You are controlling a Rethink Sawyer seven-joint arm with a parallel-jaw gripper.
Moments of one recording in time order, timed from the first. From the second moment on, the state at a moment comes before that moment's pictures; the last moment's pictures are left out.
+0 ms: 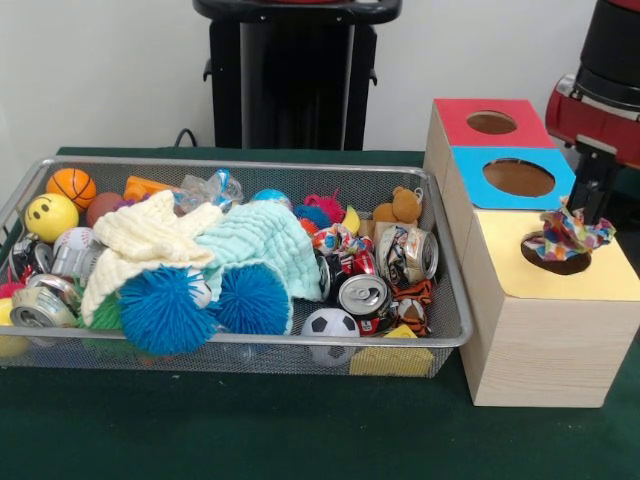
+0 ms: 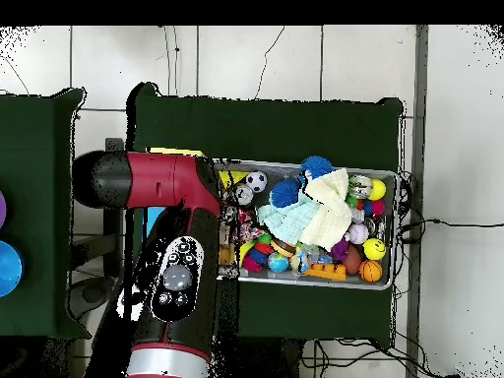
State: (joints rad) arm 0.24 -0.46 -0.26 1.25 0.24 0.79 2.49
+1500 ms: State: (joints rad) arm 0.18 -0.41 -0.25 1.25 0.23 0.68 2.49
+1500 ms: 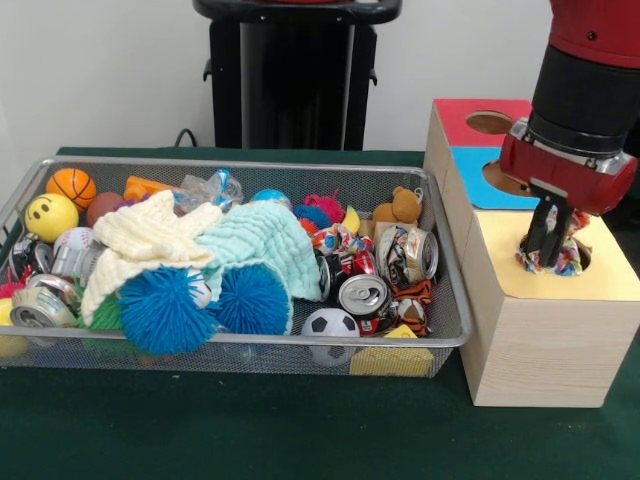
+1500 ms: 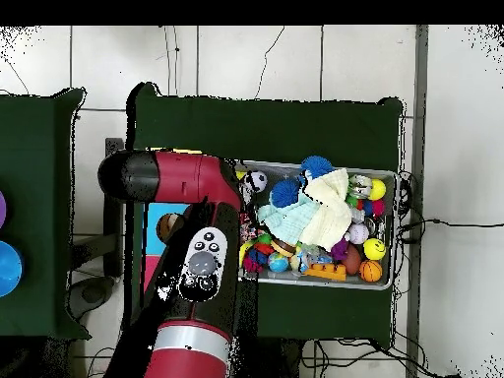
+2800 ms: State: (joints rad) arm 0.09 -0.44 -0.11 1.29 0.23 0.67 2.49
